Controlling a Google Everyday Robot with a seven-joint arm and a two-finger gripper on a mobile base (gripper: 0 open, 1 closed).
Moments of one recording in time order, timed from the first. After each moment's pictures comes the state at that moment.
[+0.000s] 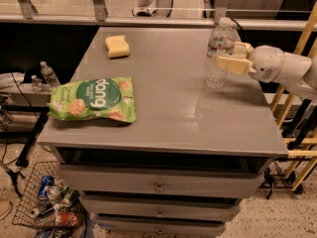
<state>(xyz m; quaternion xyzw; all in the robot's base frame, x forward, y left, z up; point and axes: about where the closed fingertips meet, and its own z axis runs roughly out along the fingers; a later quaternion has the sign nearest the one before) 0.662 -0.186 0.918 -0.41 0.53 0.39 0.62</state>
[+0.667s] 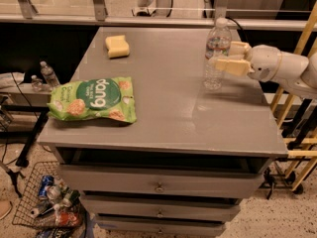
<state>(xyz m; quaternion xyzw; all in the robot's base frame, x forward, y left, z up) 0.663 -0.179 0.919 -0.42 0.53 0.40 0.62</state>
